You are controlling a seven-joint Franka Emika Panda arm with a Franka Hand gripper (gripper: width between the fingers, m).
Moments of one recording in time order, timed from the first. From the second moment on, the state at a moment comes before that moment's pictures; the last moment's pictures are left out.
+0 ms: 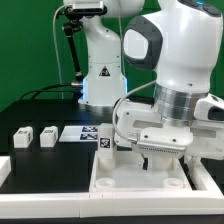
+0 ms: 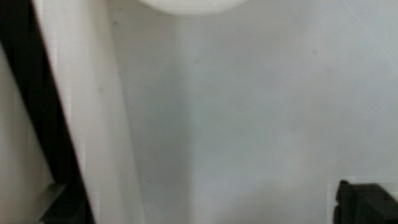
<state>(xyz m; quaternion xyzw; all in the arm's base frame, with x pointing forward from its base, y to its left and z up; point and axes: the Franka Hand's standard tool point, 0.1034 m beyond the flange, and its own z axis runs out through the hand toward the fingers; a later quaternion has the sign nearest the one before) 0.560 0.097 0.015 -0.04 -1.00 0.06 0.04</state>
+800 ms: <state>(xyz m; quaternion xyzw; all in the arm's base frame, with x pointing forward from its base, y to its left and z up) 0.567 0.078 0.068 -0.06 -0.99 0.08 0.00</state>
